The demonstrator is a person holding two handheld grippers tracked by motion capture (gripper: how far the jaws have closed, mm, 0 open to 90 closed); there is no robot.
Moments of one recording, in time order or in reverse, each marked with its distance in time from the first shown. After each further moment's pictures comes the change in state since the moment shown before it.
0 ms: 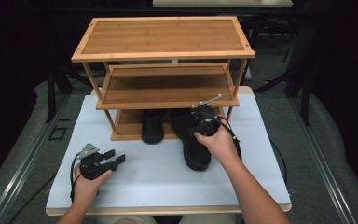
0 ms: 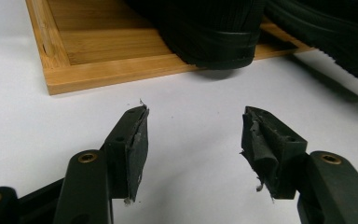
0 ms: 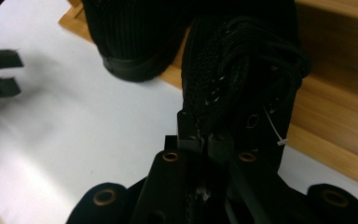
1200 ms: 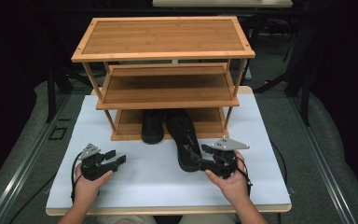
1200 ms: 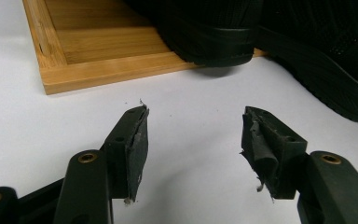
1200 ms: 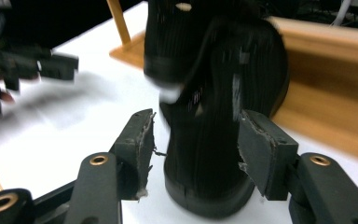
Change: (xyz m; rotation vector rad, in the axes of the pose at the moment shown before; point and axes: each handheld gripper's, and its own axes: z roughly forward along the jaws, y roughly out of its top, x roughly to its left) left arm -0.002 -0.001 0.002 0.001 0.004 0.014; right arm 0.011 -0.122 -0.021 -0.431 0.055 -0.120
